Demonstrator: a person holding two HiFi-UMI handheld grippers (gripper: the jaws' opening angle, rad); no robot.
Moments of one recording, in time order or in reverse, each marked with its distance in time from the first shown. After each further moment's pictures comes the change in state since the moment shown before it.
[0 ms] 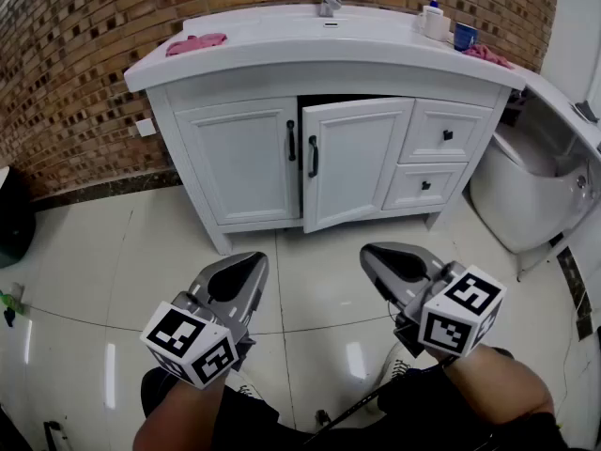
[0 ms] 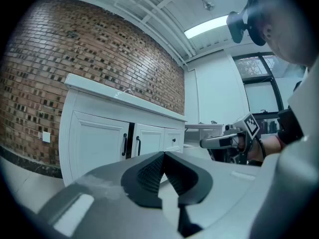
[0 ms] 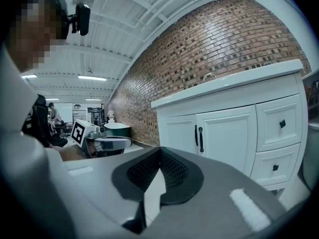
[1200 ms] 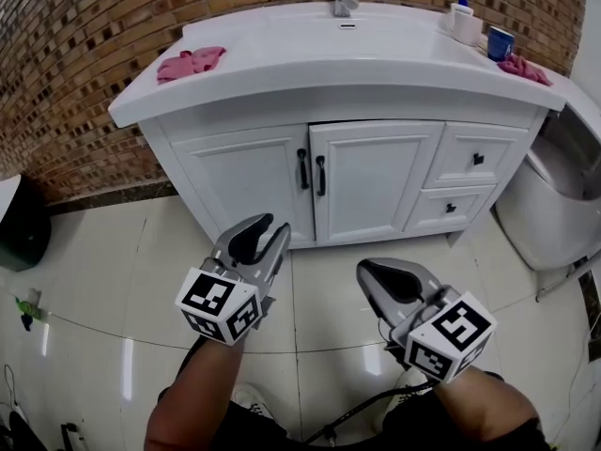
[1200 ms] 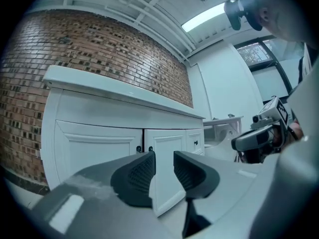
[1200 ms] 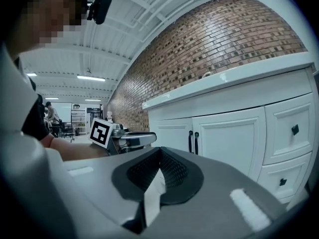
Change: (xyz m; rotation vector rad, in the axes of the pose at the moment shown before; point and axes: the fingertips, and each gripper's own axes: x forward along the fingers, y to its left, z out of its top) left arm 0.127 0.101 0.035 0.114 -0.024 0.086; right arm 0.065 -0.057 0.026 -0.021 -0.024 -0.001
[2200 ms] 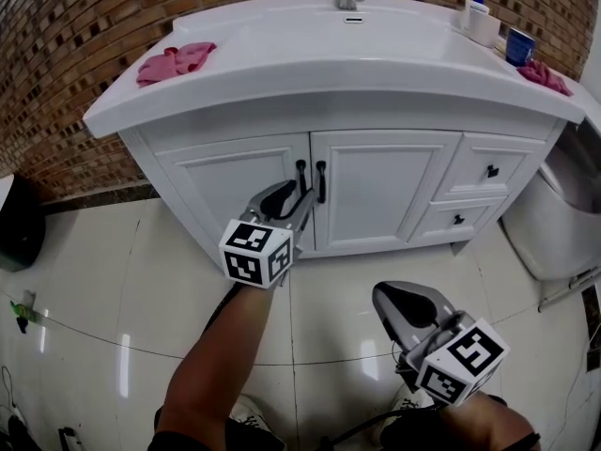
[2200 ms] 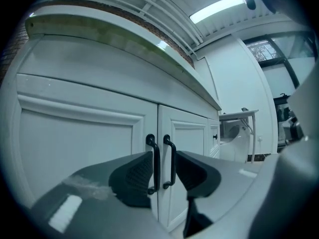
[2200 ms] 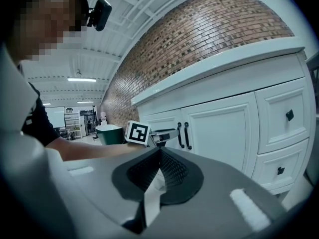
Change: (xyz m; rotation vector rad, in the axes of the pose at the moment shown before) left arm 0.142 0.065 -0.040 -0.033 0.034 0.021; right arm 0.008 -0.042 -0.021 0.084 0.040 -0.054
